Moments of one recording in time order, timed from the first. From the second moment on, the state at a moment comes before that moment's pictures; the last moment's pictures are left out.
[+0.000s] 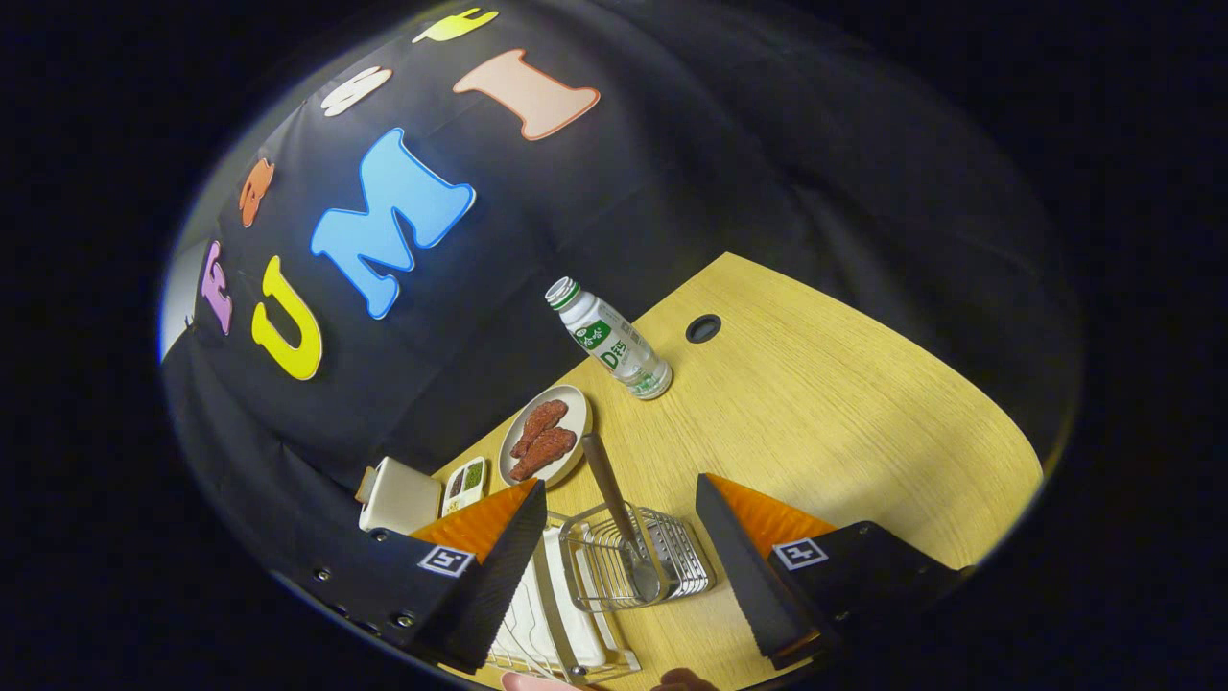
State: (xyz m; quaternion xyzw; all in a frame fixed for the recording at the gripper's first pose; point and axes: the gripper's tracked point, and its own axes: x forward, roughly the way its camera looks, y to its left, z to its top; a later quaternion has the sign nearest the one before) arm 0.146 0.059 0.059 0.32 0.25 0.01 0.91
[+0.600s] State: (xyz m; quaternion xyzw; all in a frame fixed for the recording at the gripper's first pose) arm 0.198 0.072 0.028 0.31 0.25 0.00 0.92
